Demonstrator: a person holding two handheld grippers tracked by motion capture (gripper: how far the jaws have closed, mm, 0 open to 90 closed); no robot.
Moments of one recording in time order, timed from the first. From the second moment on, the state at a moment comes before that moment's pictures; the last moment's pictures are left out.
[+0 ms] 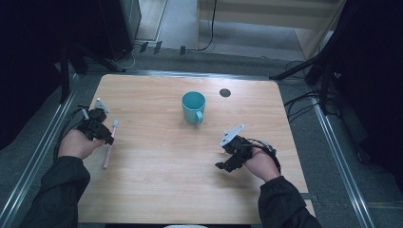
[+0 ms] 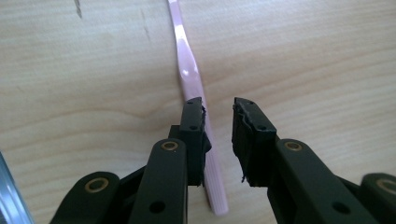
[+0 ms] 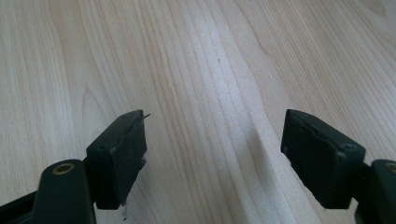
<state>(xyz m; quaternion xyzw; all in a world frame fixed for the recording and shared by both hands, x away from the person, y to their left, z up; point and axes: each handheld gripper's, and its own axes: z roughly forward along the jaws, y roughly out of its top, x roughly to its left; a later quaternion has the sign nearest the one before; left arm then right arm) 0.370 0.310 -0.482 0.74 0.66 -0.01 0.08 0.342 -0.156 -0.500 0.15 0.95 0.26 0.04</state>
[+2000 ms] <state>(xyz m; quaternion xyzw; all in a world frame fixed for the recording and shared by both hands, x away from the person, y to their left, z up) 0.385 0.311 -0.503 0.73 0.68 -0.03 0.07 0.341 -0.155 -0.501 0.15 0.96 0.25 0.04</state>
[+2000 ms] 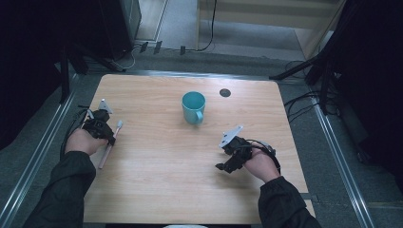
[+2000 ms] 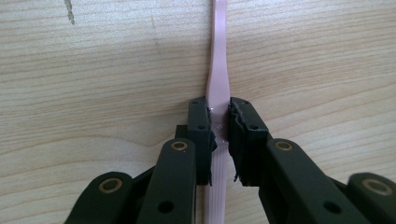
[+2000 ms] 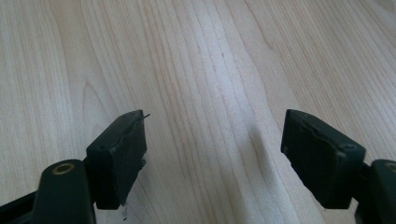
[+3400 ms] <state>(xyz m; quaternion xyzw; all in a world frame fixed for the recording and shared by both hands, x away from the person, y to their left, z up) 0.363 0.278 -0.430 0.75 0.61 0.03 0.25 0.341 -0.154 -0.502 0.15 0.96 0.25 0.04</state>
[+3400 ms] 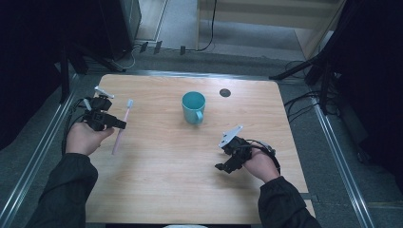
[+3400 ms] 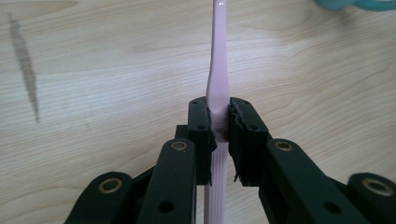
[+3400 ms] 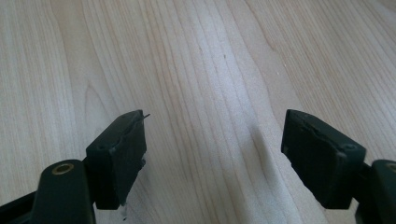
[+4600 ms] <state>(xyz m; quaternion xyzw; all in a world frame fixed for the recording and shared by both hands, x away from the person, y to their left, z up) 0.389 0.193 -0.365 0.77 0.52 0.09 0.35 0.340 -0.154 -0.502 0.14 0.96 0.25 0.03</state>
